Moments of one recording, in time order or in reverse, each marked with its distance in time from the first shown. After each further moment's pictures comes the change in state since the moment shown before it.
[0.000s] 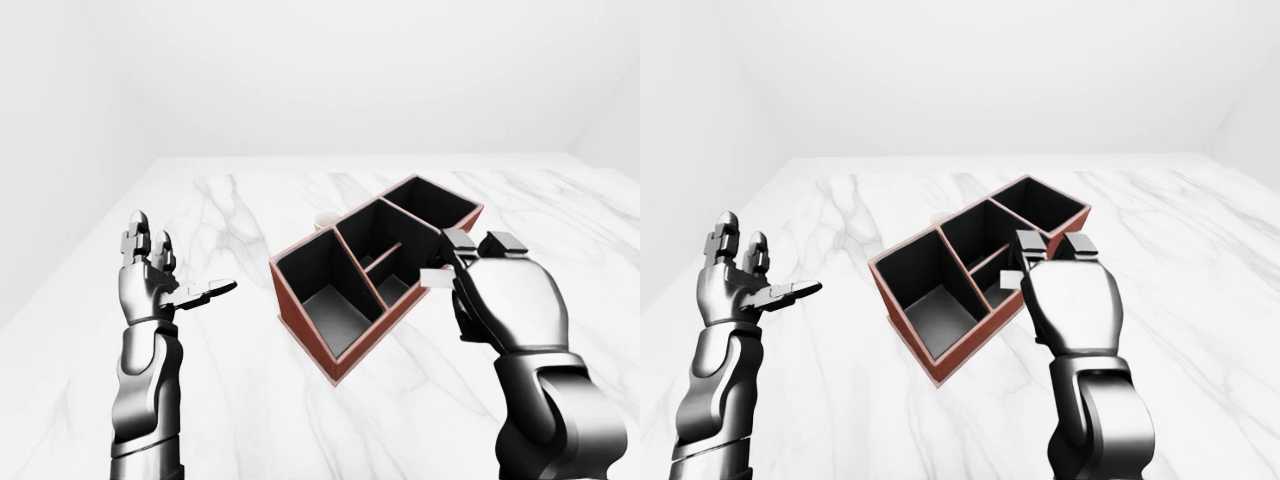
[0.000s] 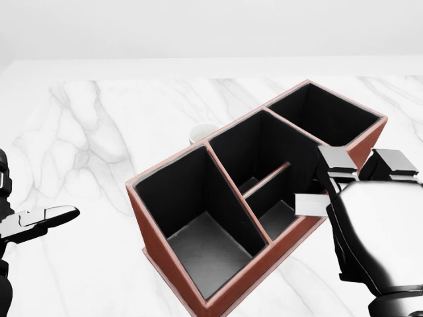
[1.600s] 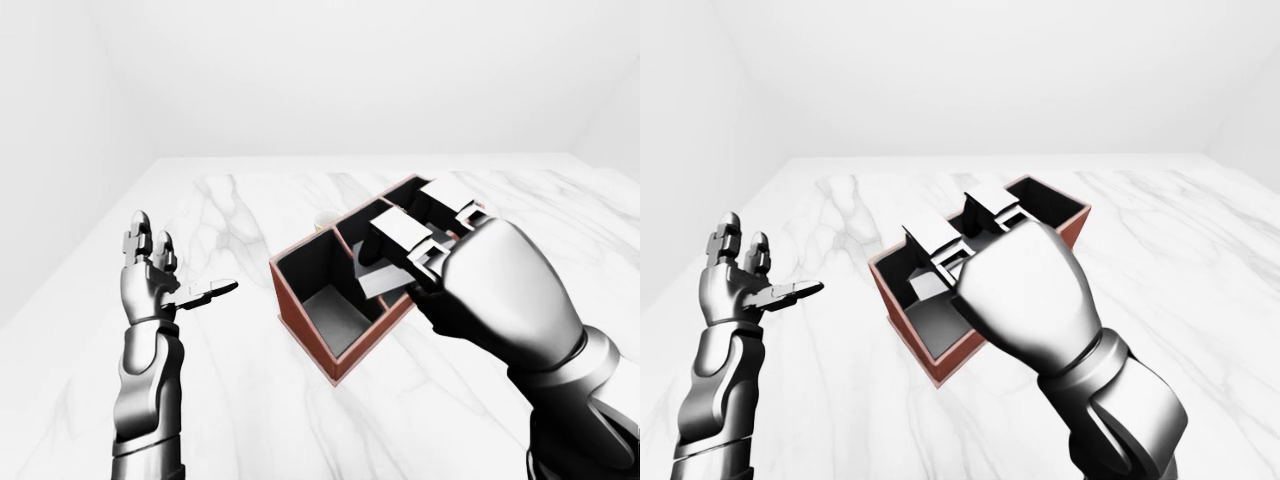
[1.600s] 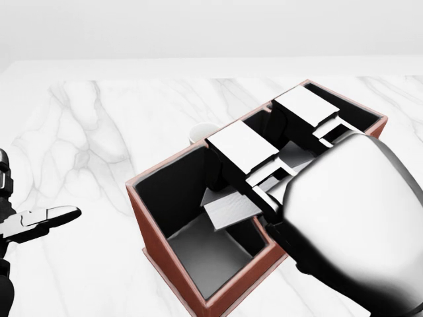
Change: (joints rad) left arm -0.002 -0.002 -0.004 0.004 0.008 0.000 0.002; right arm -0.291 -0.340 0.108 -0.114 0.566 0.000 0.000
